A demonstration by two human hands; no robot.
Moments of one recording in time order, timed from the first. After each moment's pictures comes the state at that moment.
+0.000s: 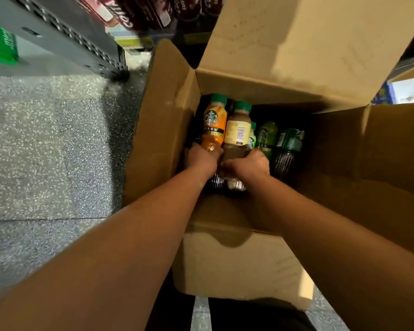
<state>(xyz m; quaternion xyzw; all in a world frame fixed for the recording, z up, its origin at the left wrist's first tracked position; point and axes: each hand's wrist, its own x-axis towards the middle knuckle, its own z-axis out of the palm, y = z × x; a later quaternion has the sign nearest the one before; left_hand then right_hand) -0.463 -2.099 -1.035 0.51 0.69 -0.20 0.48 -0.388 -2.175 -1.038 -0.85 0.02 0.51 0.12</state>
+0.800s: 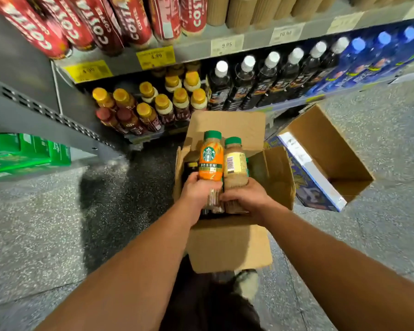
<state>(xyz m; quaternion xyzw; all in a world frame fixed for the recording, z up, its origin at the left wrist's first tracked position) -0.462 -2.092 -0.803 0.41 0.58 -0.08 0.70 -0.374 -2.198 -0.794 -0.72 0.11 0.55 0.41</state>
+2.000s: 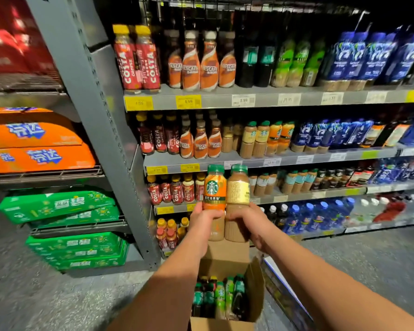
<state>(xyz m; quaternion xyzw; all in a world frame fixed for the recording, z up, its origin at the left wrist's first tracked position) -0.510 -2.139 -0.417 0.49 0.42 0.21 0.73 -0.411 -2.221 -0.407 -0.69 -0.17 0.41 0.57</state>
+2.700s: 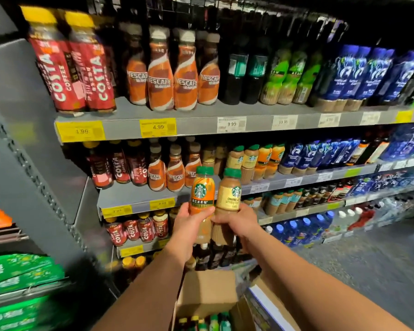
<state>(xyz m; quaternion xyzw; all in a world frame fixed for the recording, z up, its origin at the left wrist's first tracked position) -0.380 -2.006 -0.433 0.52 0.36 0.19 0.75 -0.287 -2.102 -0.410 -0.78 -0.13 0.28 0.55</state>
